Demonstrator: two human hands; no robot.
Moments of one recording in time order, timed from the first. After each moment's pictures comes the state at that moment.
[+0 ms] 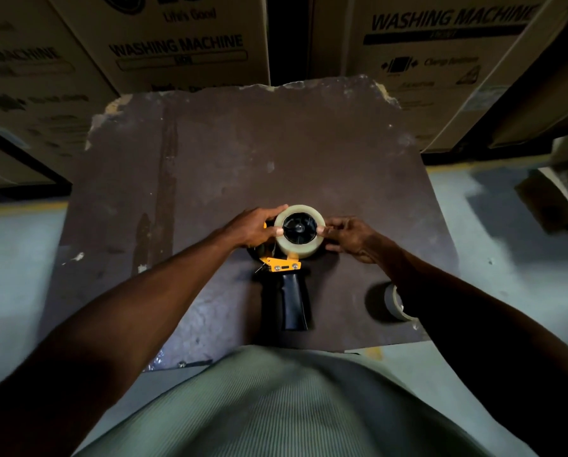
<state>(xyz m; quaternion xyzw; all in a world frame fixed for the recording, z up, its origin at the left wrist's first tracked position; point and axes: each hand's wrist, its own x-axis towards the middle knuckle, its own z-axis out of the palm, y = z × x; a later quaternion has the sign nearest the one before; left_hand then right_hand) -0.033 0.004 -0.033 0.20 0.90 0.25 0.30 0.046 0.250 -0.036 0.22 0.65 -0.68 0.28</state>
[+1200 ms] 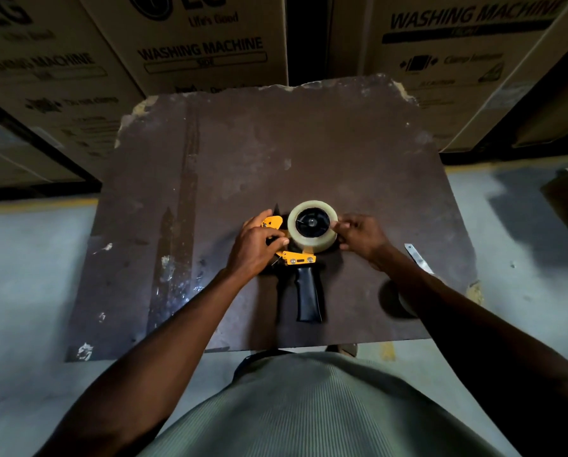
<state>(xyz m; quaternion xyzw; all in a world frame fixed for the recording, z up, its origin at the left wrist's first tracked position) 0.045 -0.019 -0.019 0.10 0.93 0.33 0.11 0.060 0.233 -0.042 0.21 0.73 -0.64 0.14</state>
